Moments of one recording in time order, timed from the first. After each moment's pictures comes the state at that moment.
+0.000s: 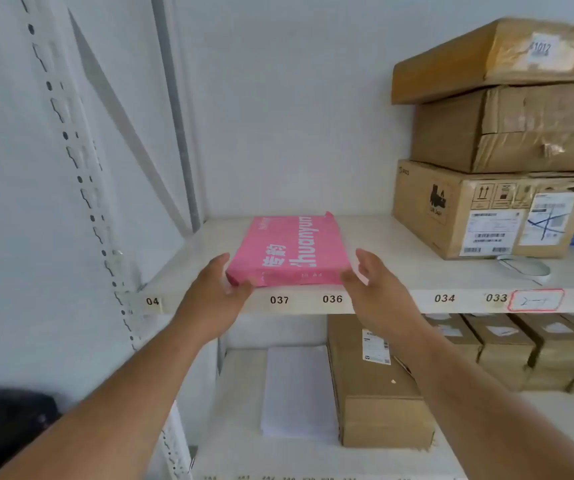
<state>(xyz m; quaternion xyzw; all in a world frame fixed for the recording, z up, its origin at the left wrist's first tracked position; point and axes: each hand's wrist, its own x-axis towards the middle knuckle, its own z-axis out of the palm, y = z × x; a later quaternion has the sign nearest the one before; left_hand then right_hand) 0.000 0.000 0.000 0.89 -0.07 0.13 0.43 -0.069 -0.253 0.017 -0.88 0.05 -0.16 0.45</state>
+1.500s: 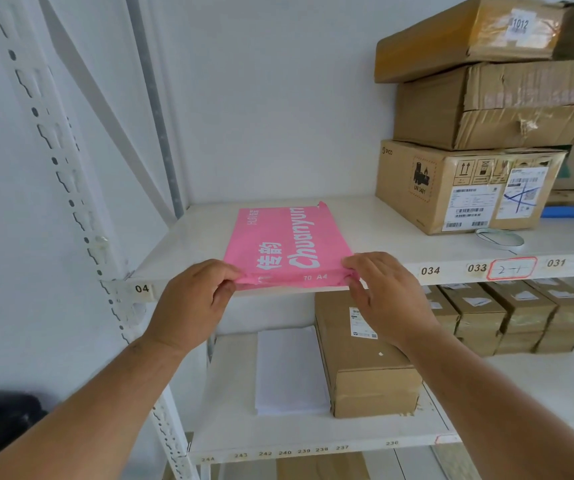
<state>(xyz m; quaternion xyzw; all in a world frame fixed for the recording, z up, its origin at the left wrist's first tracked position) -0.011 0.031 -0.024 0.86 -0.30 0.30 0.28 -0.065 -0.288 -0.042 -0.89 -0.13 -0.43 0.10</state>
